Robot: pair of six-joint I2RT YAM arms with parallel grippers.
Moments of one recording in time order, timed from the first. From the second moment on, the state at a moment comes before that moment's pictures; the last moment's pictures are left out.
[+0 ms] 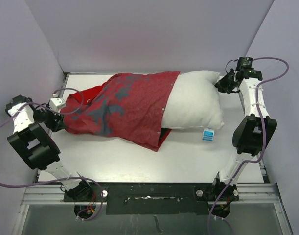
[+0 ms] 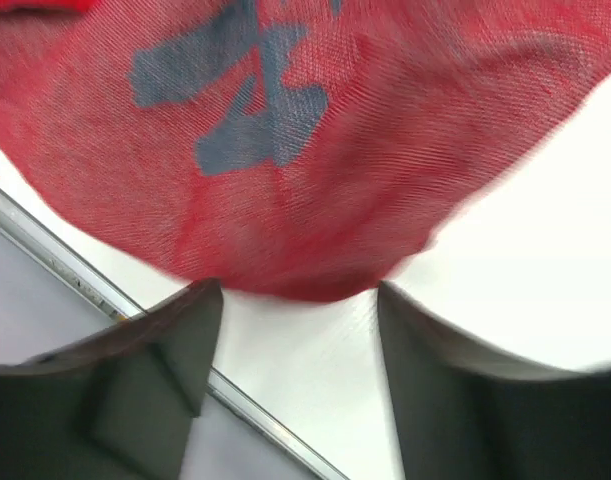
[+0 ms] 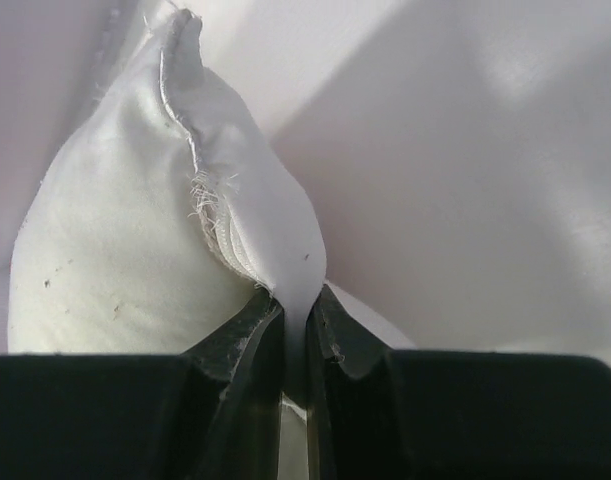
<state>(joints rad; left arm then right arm) 0.63 1.76 1.38 -1.04 0.70 1.43 -0.18 1.90 1.86 -0.93 -0.20 0.73</state>
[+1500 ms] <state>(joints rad) 0.26 2.57 2.44 -1.09 0.76 1.03 0.00 1.66 1.57 0.10 -1.18 0.53</state>
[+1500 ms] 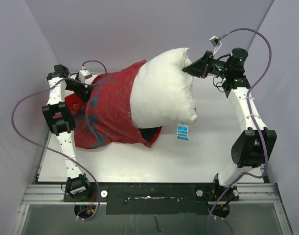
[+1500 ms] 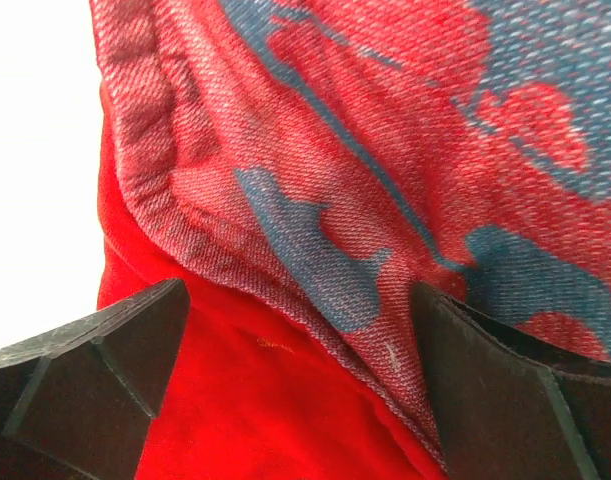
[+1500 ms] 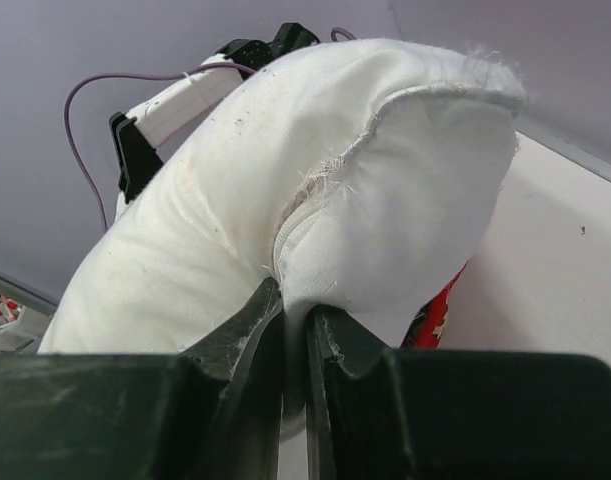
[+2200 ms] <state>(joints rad) 0.31 2.44 2.07 -0.86 0.60 0.88 -0.19 1.68 1.54 -0.17 -0.96 0.64</state>
